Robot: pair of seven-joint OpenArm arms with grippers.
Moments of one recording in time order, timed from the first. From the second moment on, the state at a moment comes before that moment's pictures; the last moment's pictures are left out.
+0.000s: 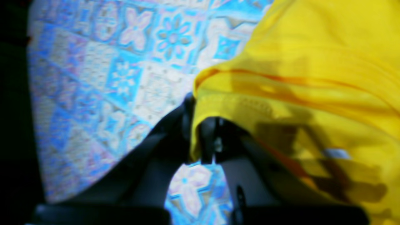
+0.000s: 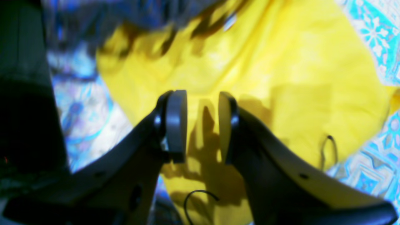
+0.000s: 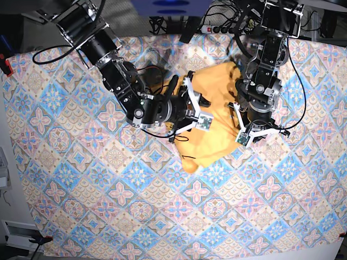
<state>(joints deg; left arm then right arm) 6.9 -15.2 9.5 94.6 20.2 -4.3 35.2 9.6 6.5 -34.4 88.2 14.3 40.2 -50.0</state>
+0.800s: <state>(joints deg) 12.8 -10.0 6.7 102.1 22.7 -1.1 34.9 8.8 7.4 -25.3 87.5 13.8 40.1 -50.7</state>
